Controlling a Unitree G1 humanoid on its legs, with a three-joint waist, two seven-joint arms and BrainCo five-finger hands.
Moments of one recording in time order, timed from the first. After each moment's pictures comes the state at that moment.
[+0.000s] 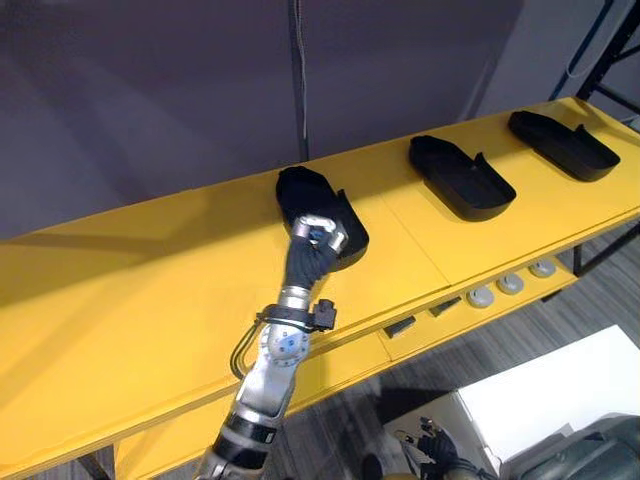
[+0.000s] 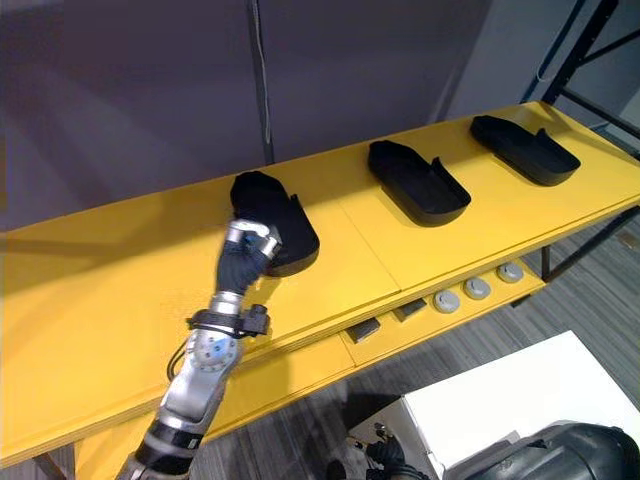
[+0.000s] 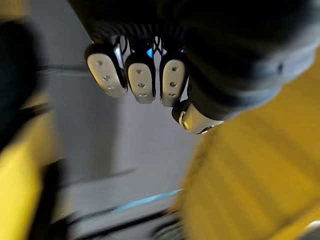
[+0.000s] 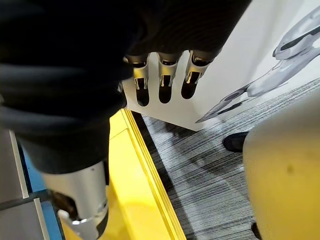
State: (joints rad) left arm -0.17 0.03 -0.23 -0.34 0.08 -0.17 0.24; right arm 0.08 -0.04 -0.11 0.92 -0.02 -0.05 -0.04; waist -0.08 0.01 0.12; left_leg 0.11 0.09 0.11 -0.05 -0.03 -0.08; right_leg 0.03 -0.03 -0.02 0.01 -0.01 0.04
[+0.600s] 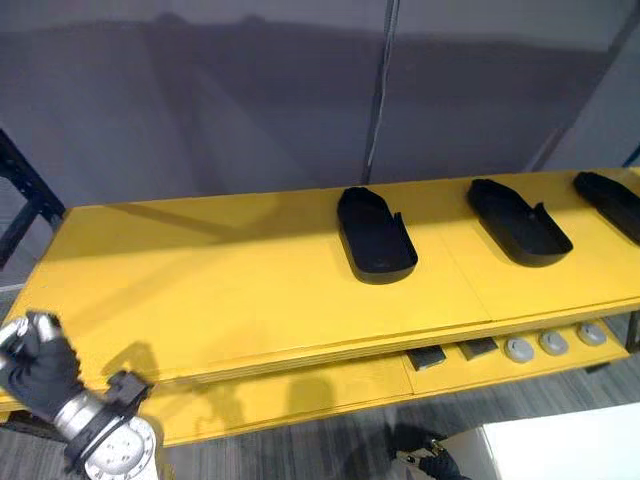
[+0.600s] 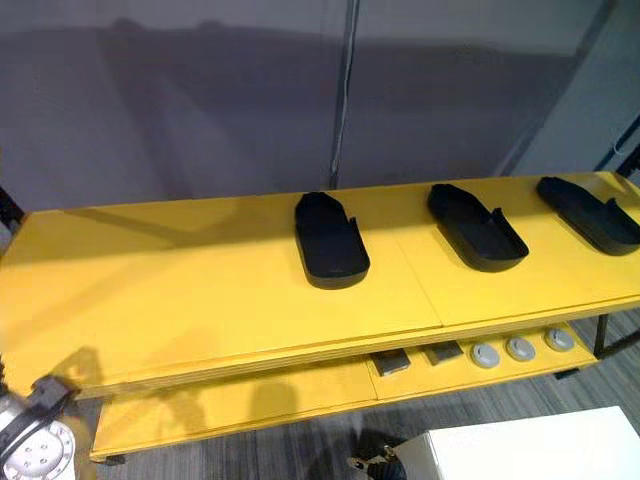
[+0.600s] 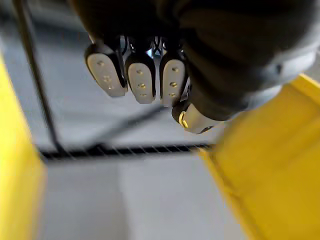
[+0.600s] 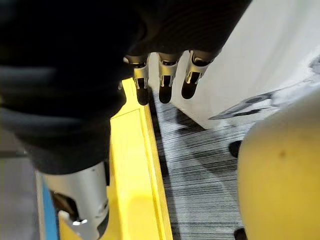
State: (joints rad) left arm 0.34 -0.07 0.51 -0.37 0.02 -0.21 0.54; right arm 0.15 -0.03 -0.05 0.91 -0.07 -0.06 -0.06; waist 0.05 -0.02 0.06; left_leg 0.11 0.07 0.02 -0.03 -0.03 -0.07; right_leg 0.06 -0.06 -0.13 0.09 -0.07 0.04
